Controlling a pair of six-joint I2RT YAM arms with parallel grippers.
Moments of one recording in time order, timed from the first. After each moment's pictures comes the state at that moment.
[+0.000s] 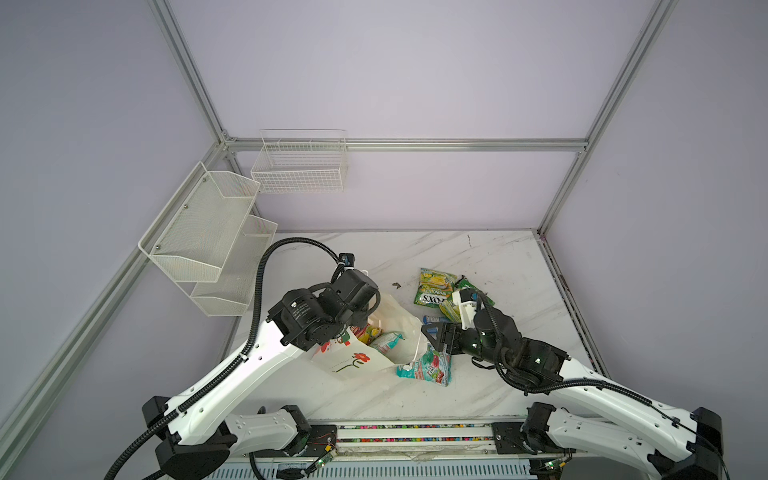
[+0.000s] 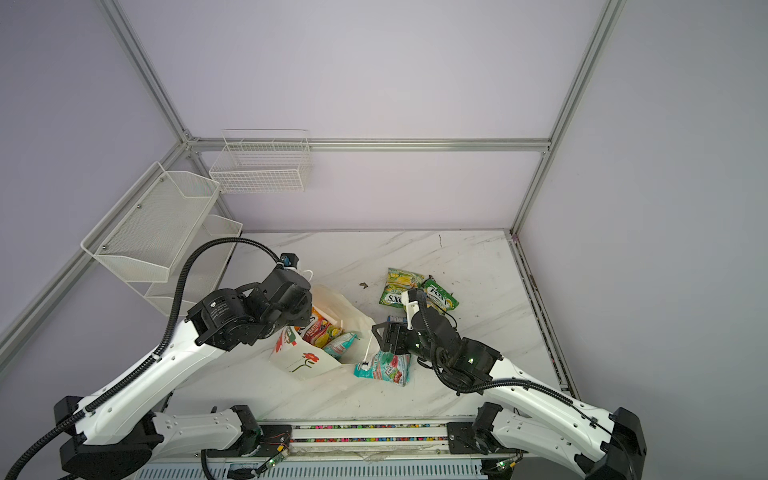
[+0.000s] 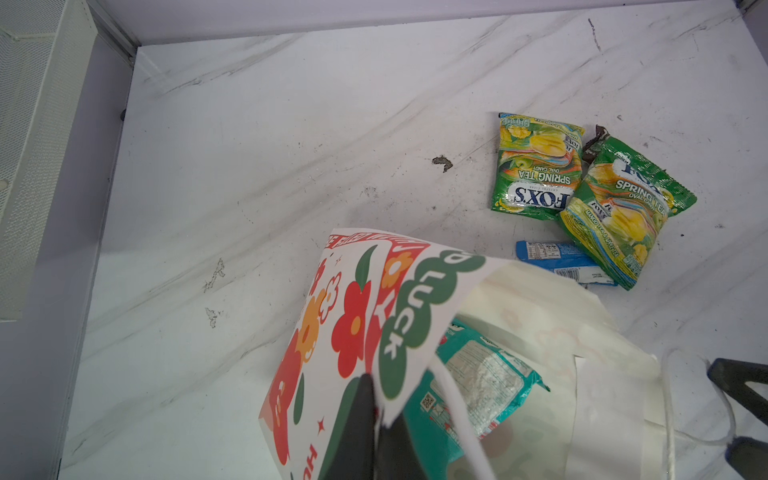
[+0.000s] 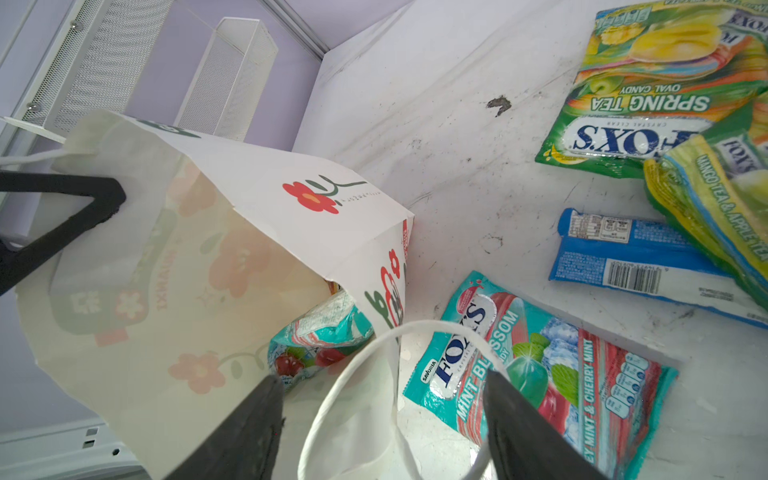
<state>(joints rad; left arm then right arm) -0.84 1.20 1.47 -1.24 -0.52 -0.63 0.92 0.92 0.74 -0.31 0.02 0.85</state>
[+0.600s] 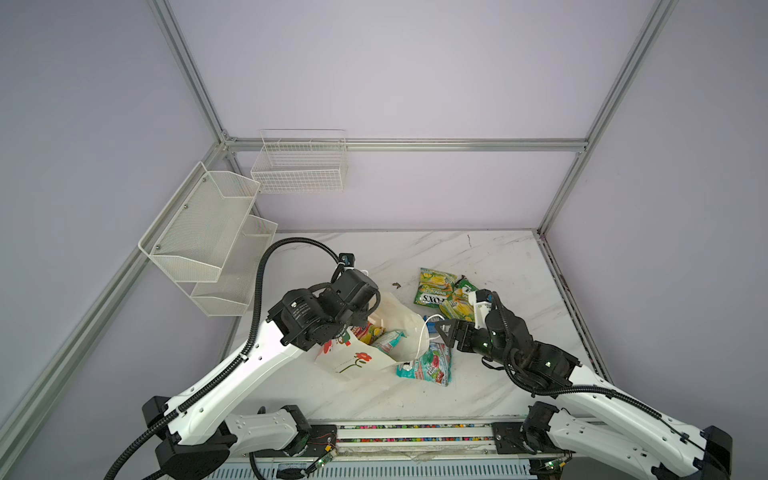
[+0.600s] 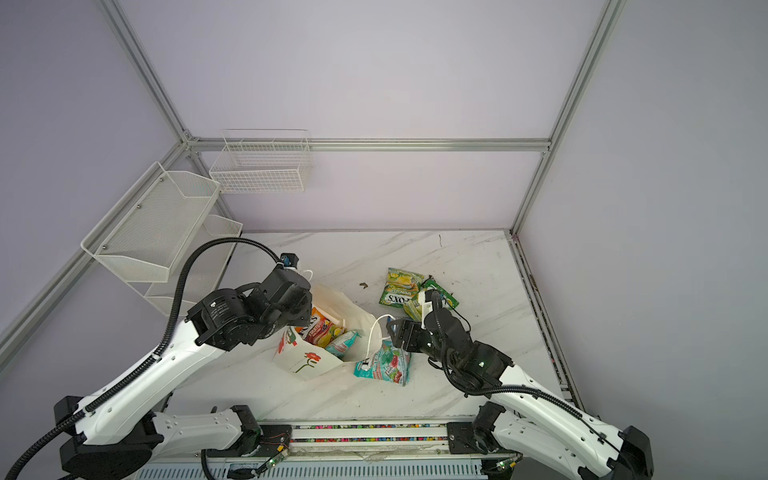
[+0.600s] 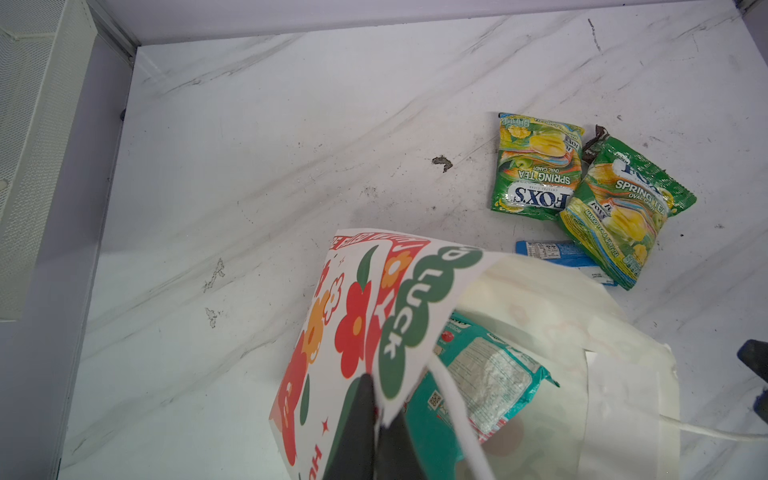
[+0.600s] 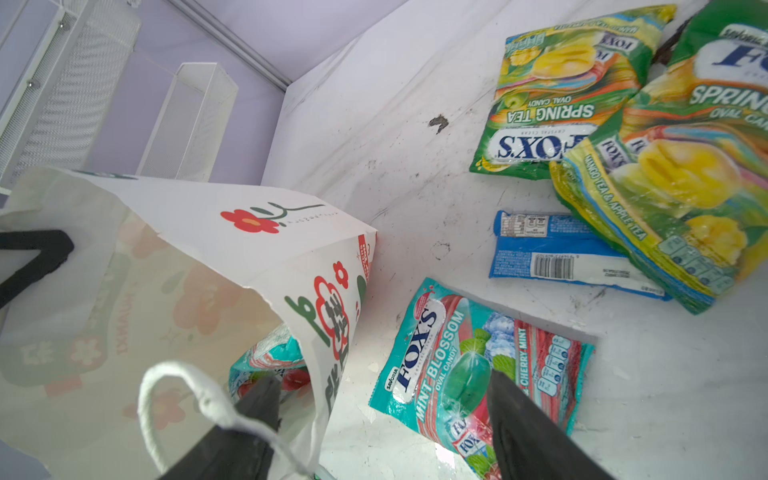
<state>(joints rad) -0.84 1.20 1.47 -1.24 -0.52 -0.63 0.81 0.83 0.68 -0.36 0.04 0.88</state>
